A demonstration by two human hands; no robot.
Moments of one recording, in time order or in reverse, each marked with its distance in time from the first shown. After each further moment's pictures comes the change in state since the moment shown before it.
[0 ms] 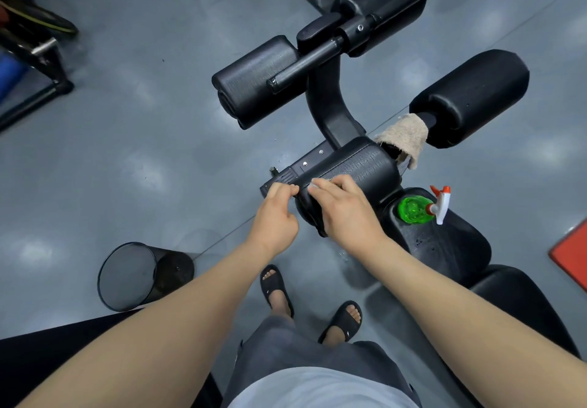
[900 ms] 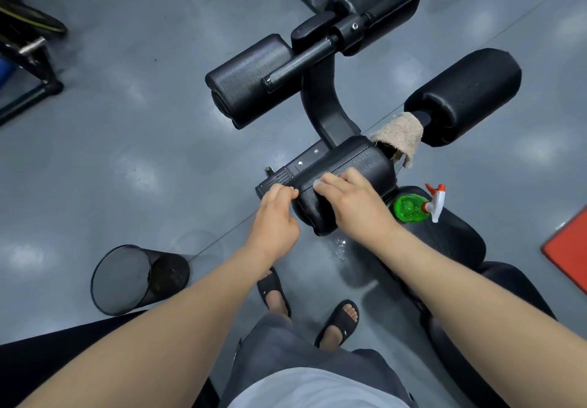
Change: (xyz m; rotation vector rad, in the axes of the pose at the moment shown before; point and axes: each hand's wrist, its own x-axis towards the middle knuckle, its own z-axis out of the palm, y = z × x) left_hand -0.005 0.006 0.005 0.129 0.017 0.071; right_hand 0.005 0.023 -0.013 -0.134 -0.068 -0.097
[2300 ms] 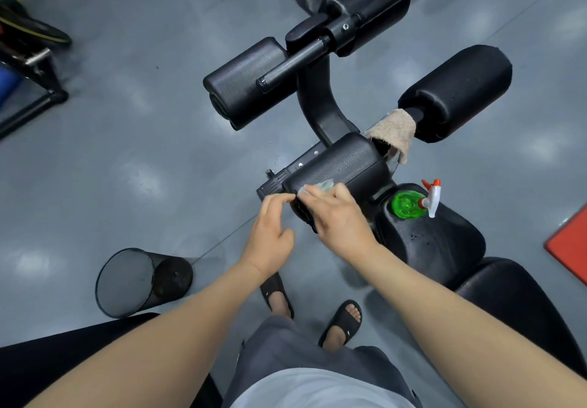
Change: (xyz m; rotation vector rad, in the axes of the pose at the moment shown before) left_hand -0.035 -0.007 0.003 -0.231 0.014 0.038; right_hand -0.022 -0.039 0.010 0.221 0.127 0.119
